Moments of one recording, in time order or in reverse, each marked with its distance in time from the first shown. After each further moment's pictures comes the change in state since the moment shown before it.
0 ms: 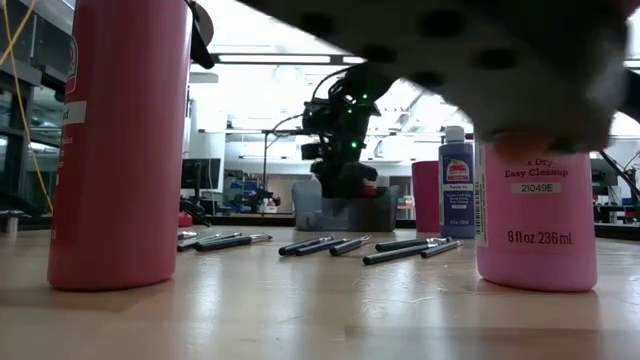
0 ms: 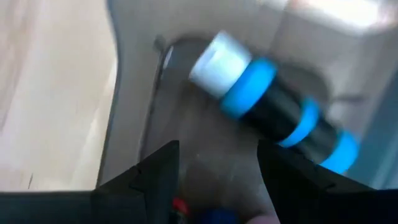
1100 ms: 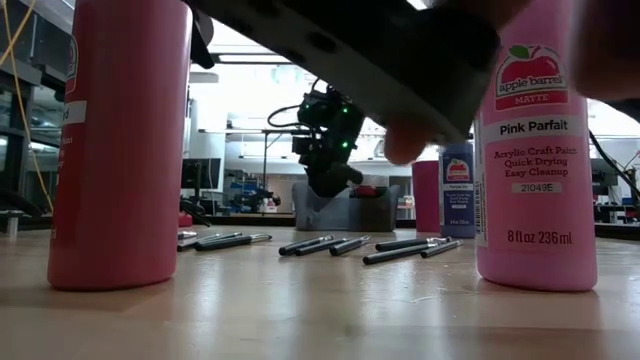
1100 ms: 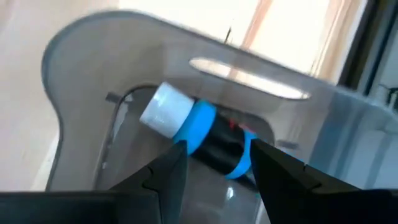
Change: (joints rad) left arm 0.000 0.000 0.000 -0.003 0.000 -0.023; right arm 0.000 0.002 0.000 0.171 -0.032 -0.031
